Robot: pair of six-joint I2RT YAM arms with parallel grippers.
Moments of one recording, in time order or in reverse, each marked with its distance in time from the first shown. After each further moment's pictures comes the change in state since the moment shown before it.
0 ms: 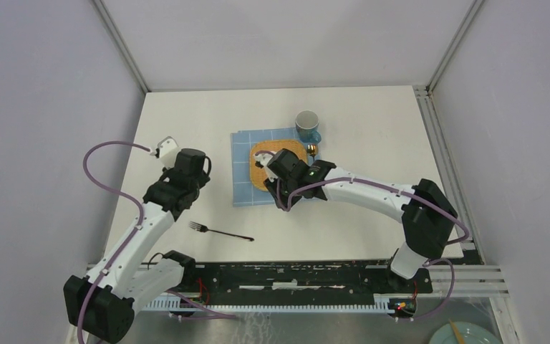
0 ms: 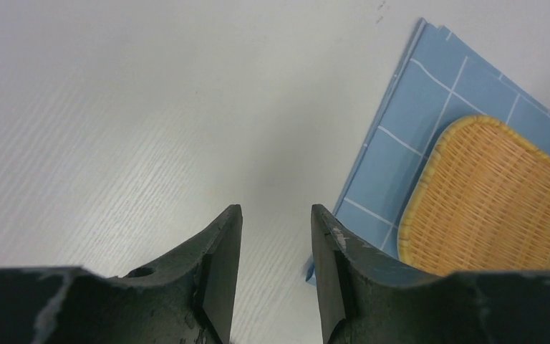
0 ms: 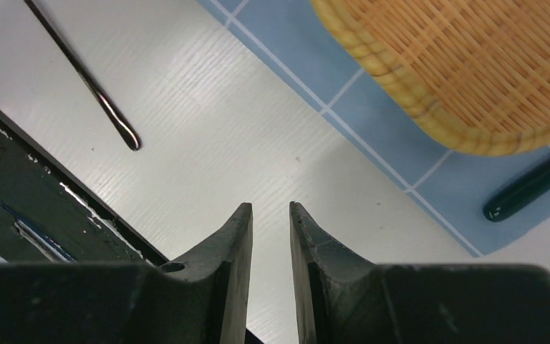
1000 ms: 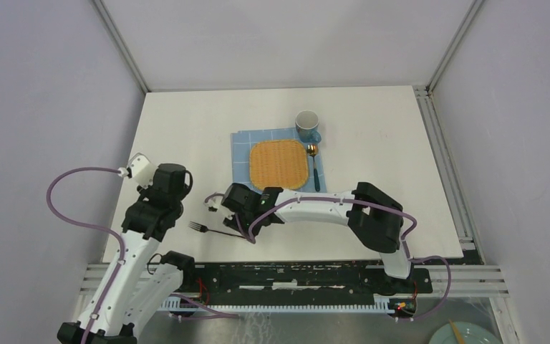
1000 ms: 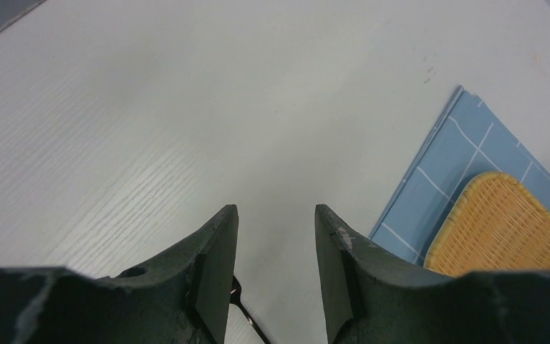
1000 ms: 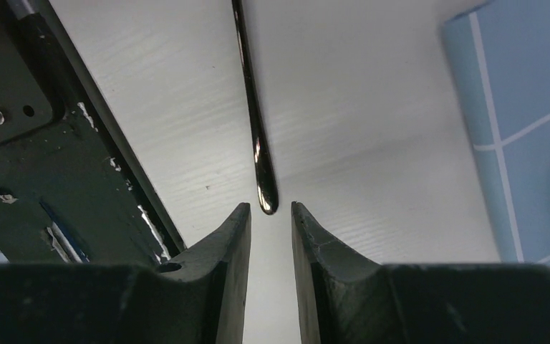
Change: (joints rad) left arm 0.080 -0.234 -0.006 -0.221 -0.119 -0.073; right arm 0.267 0.325 0.223 0.046 -0.037 -0.159
